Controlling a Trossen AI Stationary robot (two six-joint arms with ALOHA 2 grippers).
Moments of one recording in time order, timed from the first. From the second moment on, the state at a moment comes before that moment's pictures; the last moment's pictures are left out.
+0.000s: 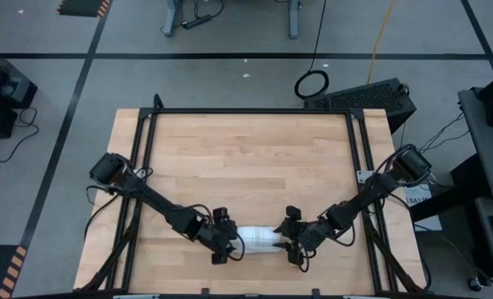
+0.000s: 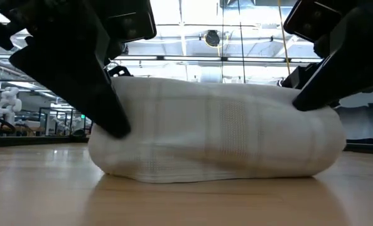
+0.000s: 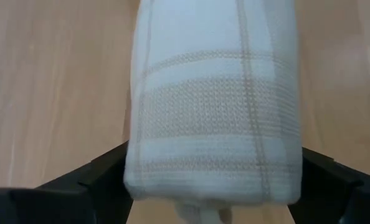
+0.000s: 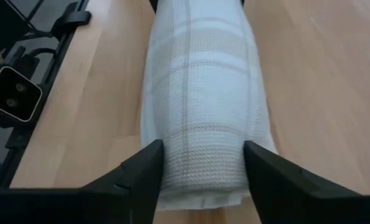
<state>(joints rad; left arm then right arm) -0.52 1.84 1.04 -0.16 -0.24 -0.49 0.61 1.68 0.71 0.27 0.35 0.58</state>
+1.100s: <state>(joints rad) -0.39 1.71 1.09 -0.35 -0.61 -0.02 0.42 1.46 0.71 -0.07 0.45 0.32</state>
